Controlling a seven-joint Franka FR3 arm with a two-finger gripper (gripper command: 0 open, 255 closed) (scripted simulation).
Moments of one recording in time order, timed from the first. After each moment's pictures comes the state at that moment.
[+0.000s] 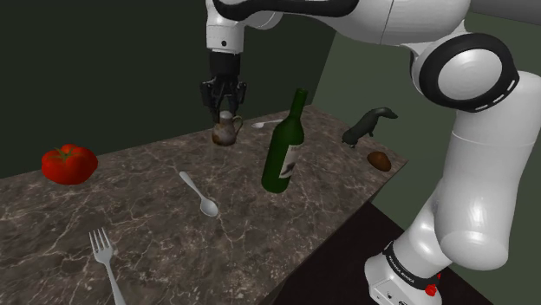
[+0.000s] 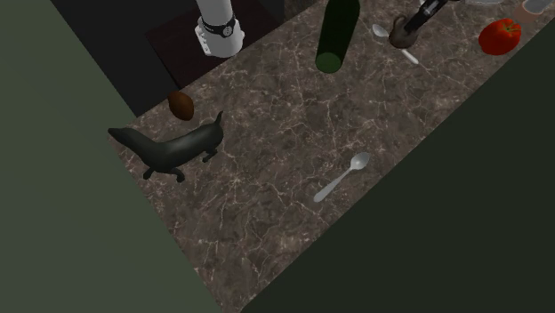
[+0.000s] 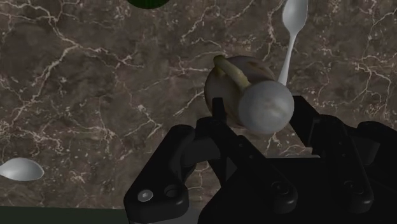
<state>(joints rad) 0.34 0.39 0.15 -1.35 0.13 1.53 0.24</state>
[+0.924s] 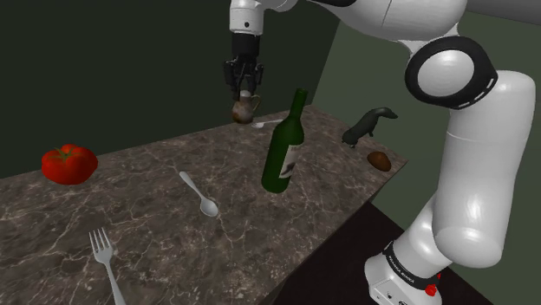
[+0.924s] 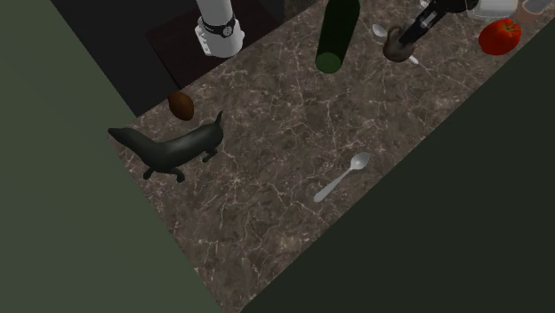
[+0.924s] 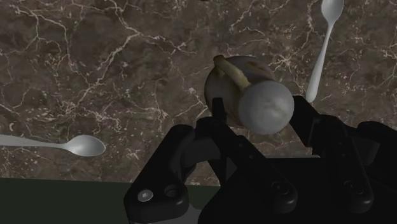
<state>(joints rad) 0.24 0.43 0.10 -1.18 0.11 1.39 0.12</state>
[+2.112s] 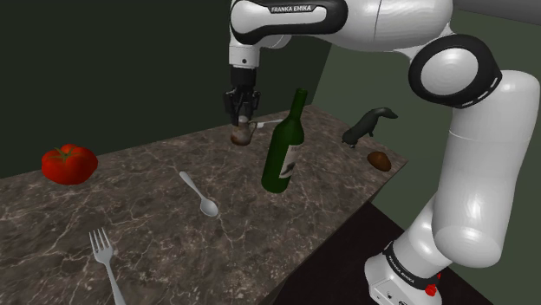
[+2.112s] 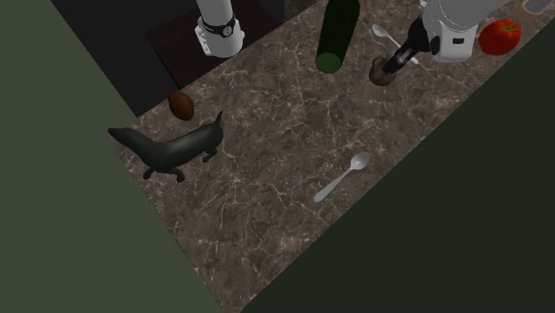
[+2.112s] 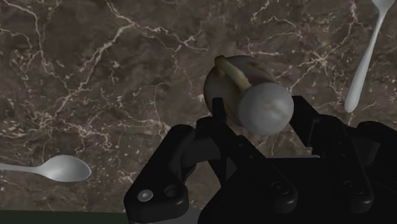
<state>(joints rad) 0.23 0.41 0.10 -1.44 0.11 1.62 0.08</state>
